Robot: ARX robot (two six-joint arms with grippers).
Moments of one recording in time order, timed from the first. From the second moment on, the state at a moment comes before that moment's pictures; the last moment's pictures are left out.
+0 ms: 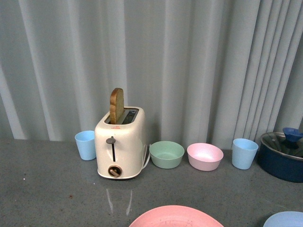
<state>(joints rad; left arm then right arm) -0.12 0.96 0.55 0.42 -0.11 0.06 0.00 0.00 0.01 0.00 0.00 0.00</state>
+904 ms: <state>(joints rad) 0.00 0.46 0.06 0.39 0.00 0.00 0.00 0.00 0.01 0.00 0.00 0.00</state>
